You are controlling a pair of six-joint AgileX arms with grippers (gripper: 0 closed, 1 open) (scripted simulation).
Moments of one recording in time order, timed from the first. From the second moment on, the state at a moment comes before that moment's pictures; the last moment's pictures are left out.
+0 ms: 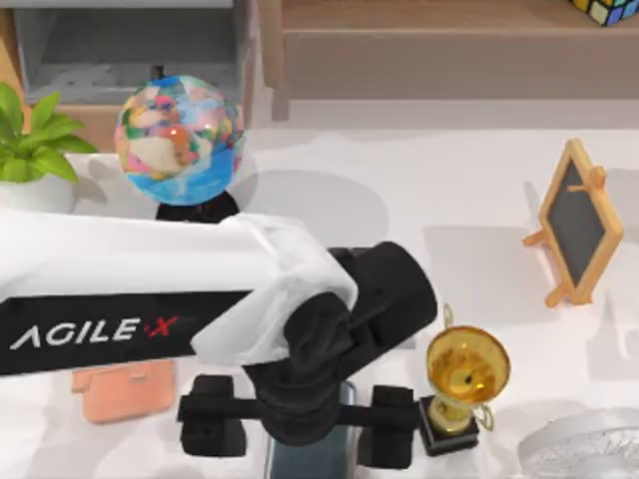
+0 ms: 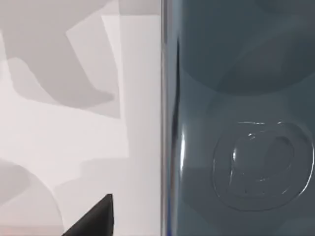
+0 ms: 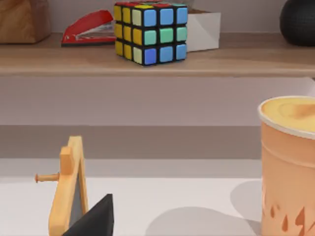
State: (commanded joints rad) left arm -0.99 1.77 1.08 -0.87 -0.03 -0.90; right arm 0.00 0.00 0.00 0.00 0.00 0.00
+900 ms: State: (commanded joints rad) left arm -0.98 1.89 1.03 -0.70 -0.02 -0.89; right arm 0.00 0.00 0.00 0.00 0.00 0.00
